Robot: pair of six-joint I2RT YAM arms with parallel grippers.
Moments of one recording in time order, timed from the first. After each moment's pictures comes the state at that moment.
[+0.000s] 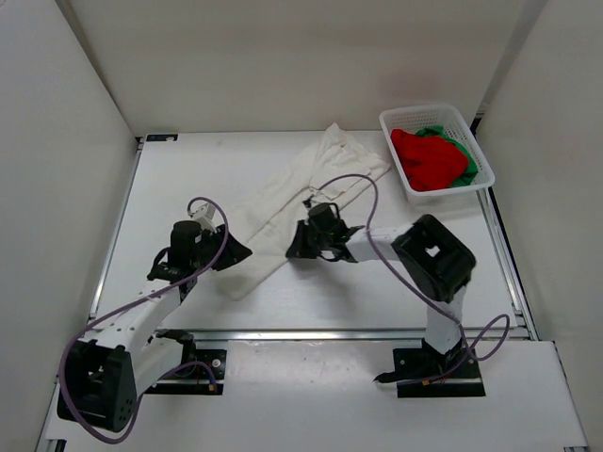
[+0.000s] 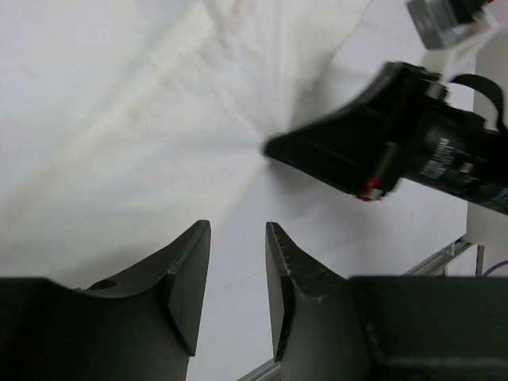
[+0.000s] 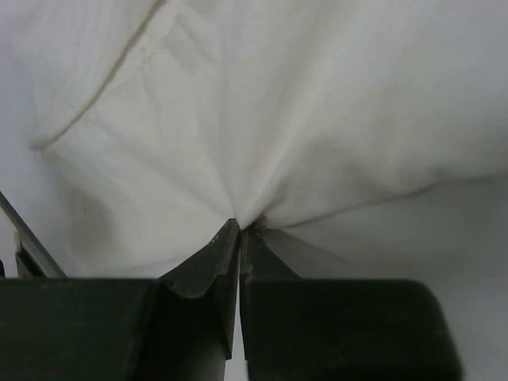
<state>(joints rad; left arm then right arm) -0.21 0.98 0.44 -0.05 0.35 -0.62 0.76 1.99 1.07 0.24 -0.22 0.75</state>
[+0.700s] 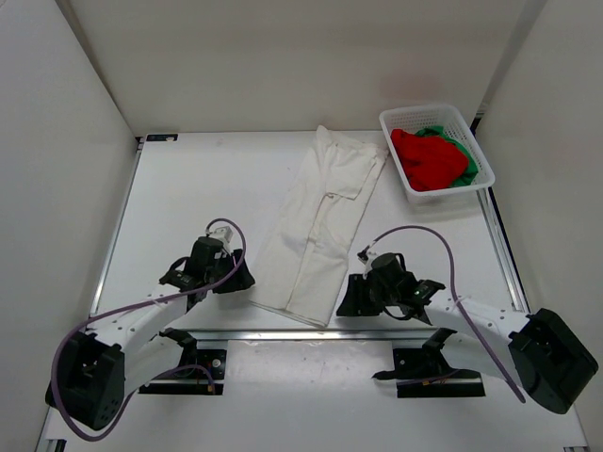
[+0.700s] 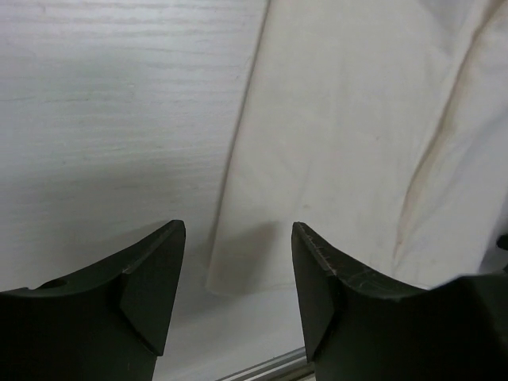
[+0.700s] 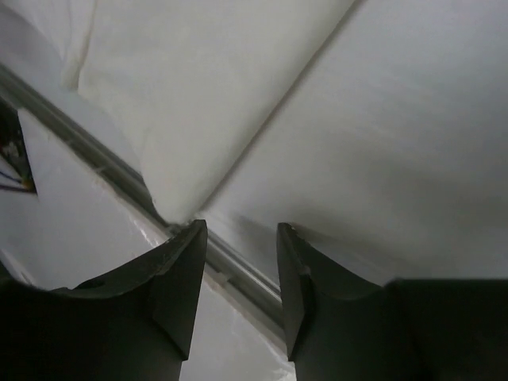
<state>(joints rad) -0.41 0.99 0.39 -0.25 0.12 -0.52 0.67 1.05 0.31 -0.10 -0.35 0.67</state>
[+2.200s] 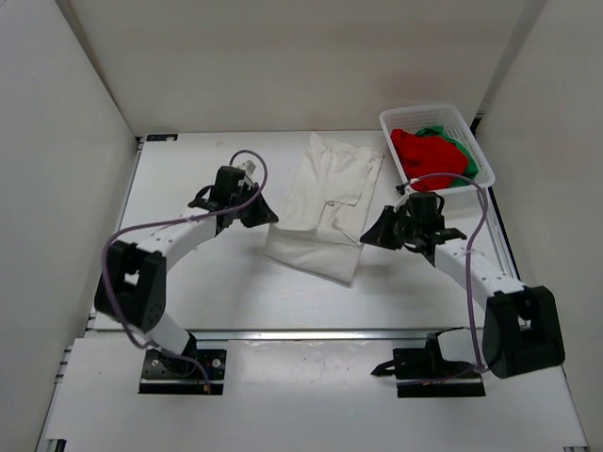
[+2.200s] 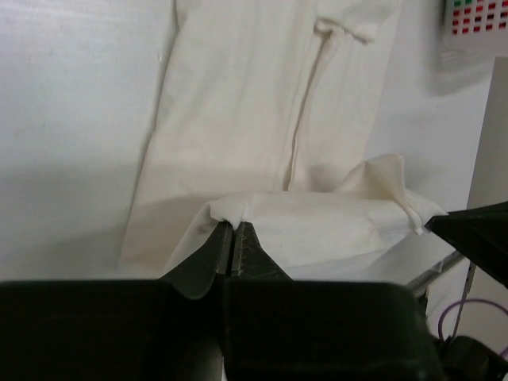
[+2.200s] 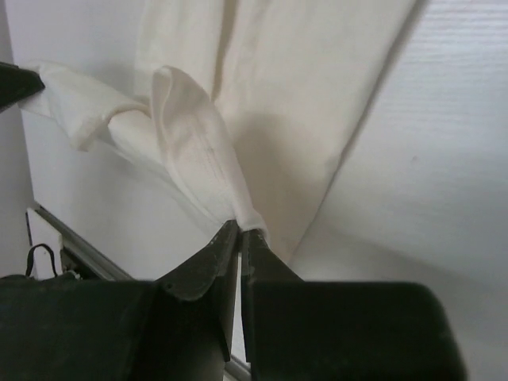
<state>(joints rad) -0.38 1.53 0.99 -0.21 0.28 -0.64 0.22 1.24 0.68 -0.16 -0.47 0.55</state>
